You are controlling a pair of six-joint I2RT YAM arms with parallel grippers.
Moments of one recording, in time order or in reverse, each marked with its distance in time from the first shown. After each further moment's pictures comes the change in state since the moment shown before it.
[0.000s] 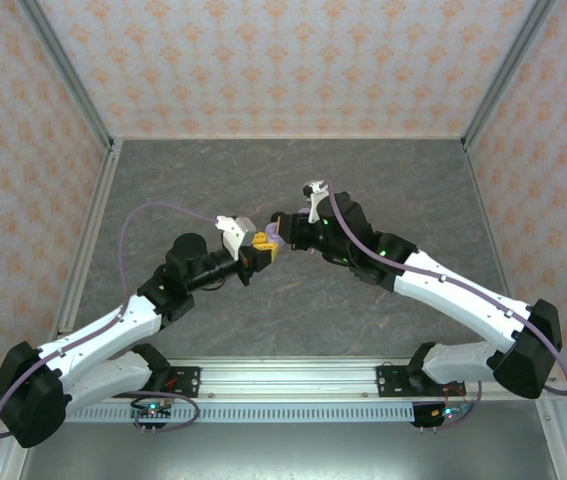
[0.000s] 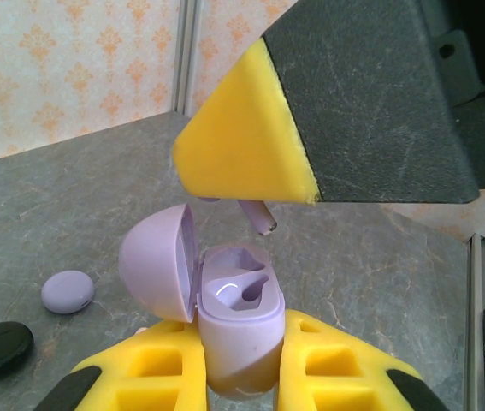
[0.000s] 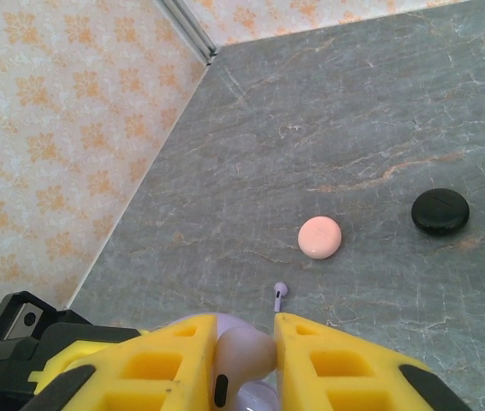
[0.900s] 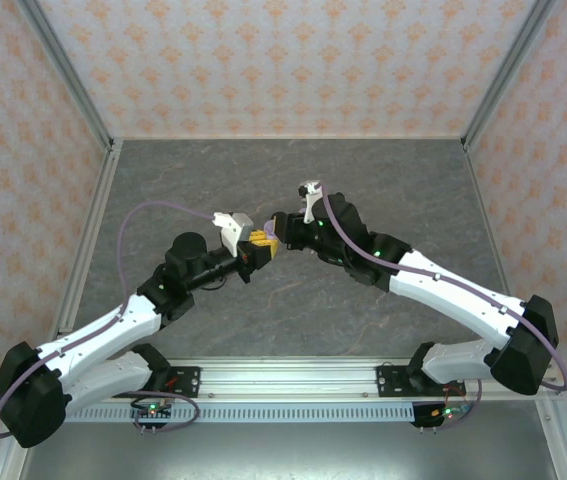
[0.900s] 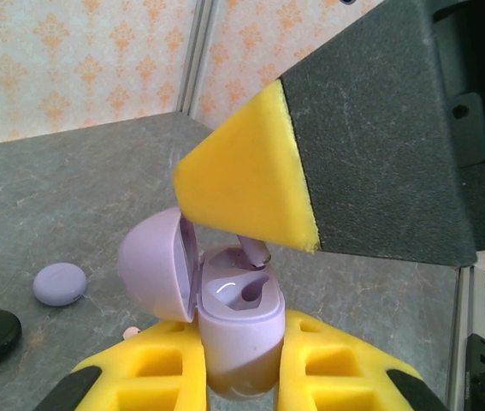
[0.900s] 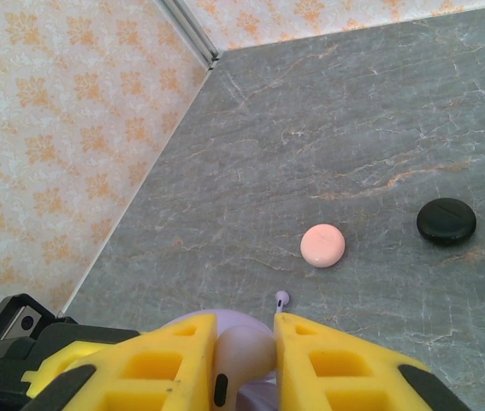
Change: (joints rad) left arm 0.000 0.000 0.007 0.002 -0.026 -0.093; right arm 0.017 0.025 0.000 0.031 0.023 -0.011
